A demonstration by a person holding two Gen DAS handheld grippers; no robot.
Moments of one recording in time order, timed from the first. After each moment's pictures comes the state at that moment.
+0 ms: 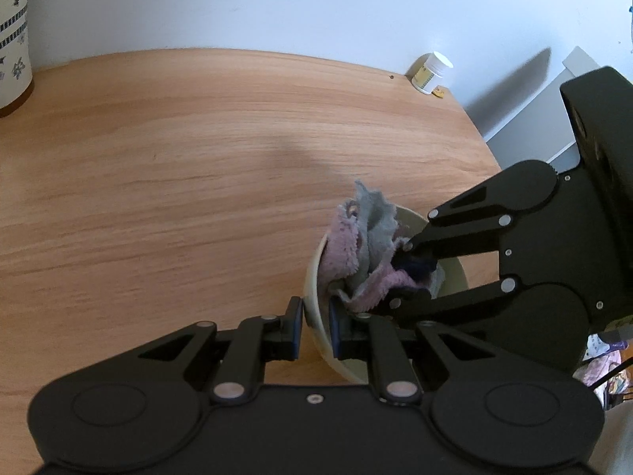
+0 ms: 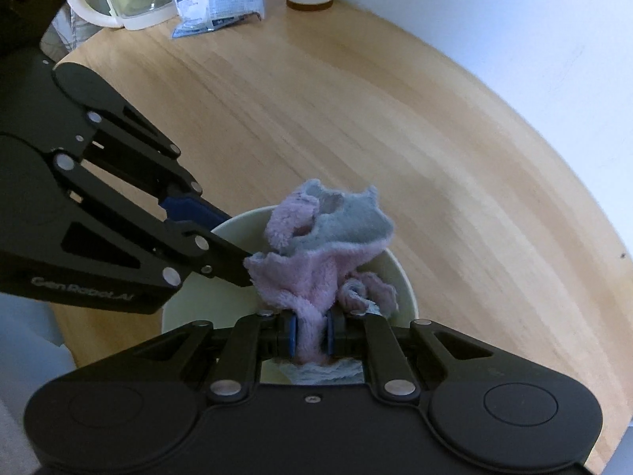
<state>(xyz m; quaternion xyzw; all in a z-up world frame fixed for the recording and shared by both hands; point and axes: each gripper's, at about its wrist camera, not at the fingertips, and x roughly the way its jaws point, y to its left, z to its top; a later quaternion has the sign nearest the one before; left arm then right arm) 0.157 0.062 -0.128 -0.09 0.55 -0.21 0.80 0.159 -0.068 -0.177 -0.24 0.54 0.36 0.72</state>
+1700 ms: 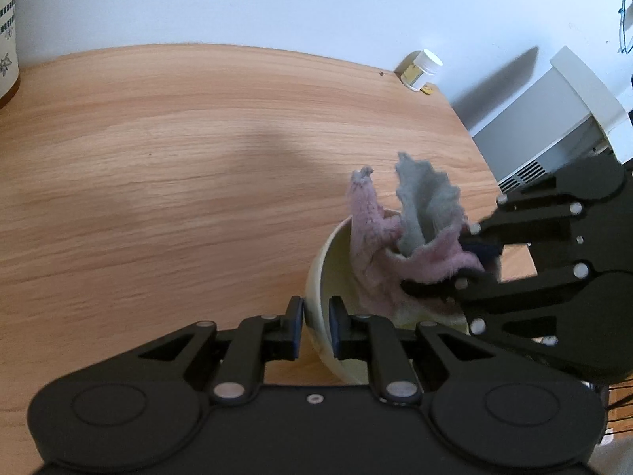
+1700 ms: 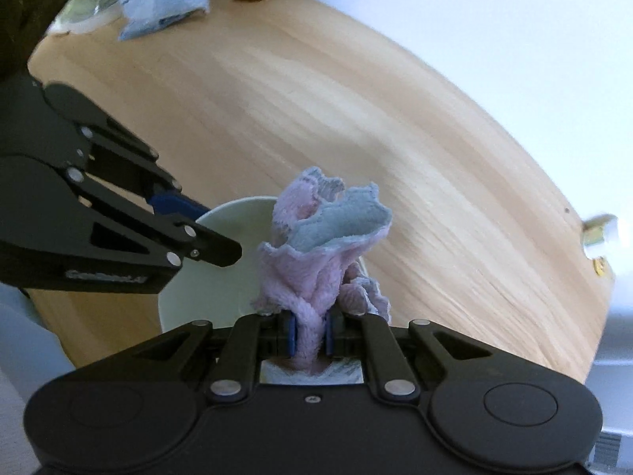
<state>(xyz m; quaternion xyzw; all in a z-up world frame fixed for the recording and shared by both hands) 0.172 0.075 -0.140 -0.09 0.55 -0.25 0.79 0.158 -0.075 -0.137 -0.24 0.58 0.25 0.74</state>
